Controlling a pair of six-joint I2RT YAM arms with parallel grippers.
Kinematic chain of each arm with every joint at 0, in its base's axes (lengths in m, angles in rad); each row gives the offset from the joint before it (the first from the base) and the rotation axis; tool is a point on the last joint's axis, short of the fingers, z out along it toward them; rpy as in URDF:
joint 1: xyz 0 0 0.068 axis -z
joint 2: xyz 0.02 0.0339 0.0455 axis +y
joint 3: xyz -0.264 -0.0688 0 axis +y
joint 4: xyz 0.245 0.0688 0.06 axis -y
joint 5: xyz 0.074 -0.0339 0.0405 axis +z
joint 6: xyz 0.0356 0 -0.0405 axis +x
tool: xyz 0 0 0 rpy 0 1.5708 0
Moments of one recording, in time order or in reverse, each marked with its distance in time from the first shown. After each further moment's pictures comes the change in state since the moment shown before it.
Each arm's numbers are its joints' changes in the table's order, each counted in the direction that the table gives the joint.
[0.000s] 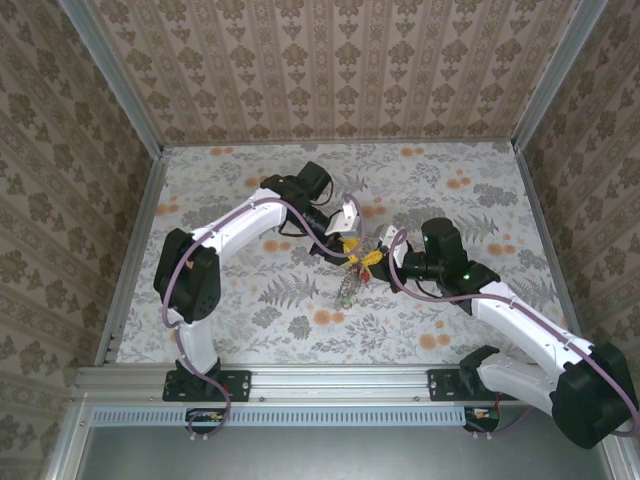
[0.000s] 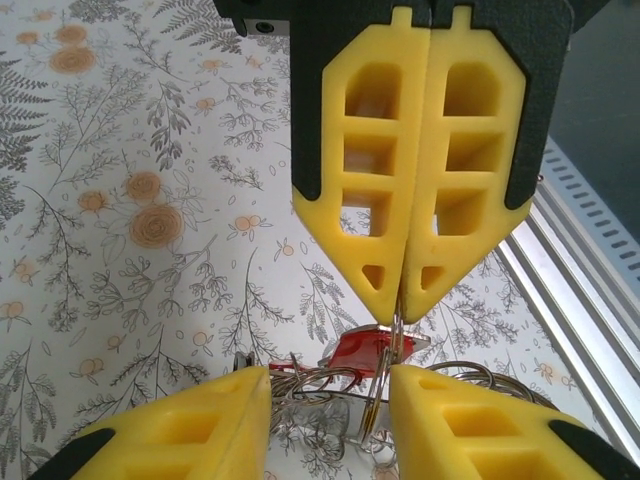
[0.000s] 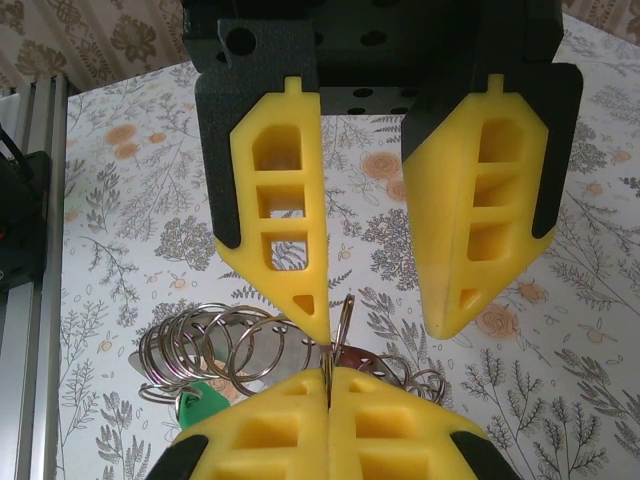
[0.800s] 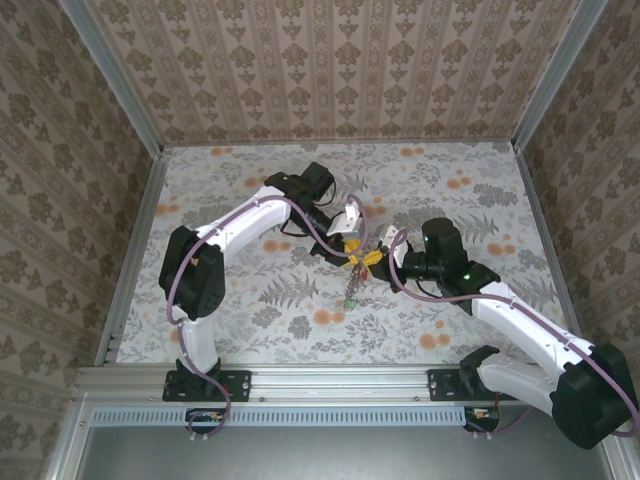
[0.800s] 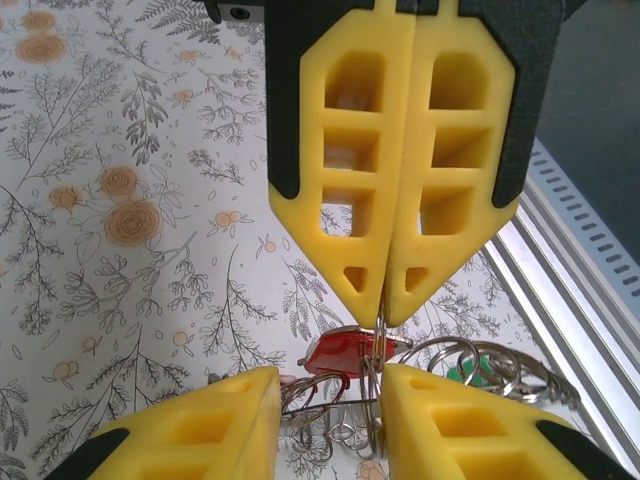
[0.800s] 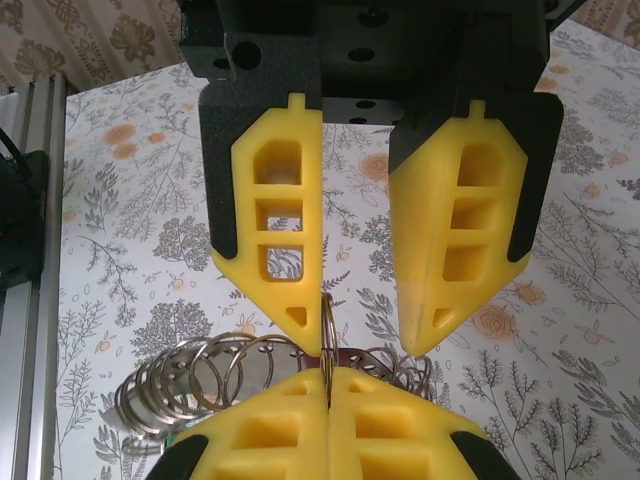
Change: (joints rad) left arm 0.008 0.038 -0.048 -0.075 0.000 0.036; right arm 0.000 -0.002 0.000 0.001 -0.002 -0.007
